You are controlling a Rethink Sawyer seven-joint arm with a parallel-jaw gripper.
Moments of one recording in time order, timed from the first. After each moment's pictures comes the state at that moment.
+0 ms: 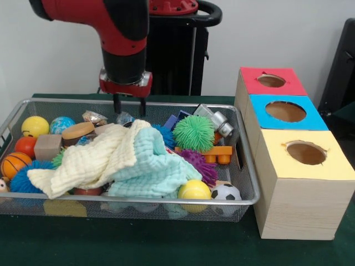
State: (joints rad) arm -0.52 -0.57 0.07 1.74 -0.31 0.65 1.71
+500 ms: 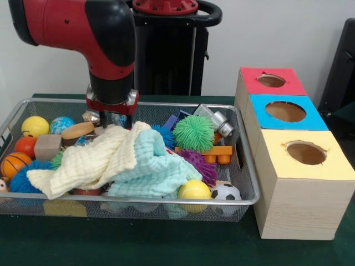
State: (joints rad) arm -0.54 -0.46 0.10 1.59 -0.42 0.75 1.71
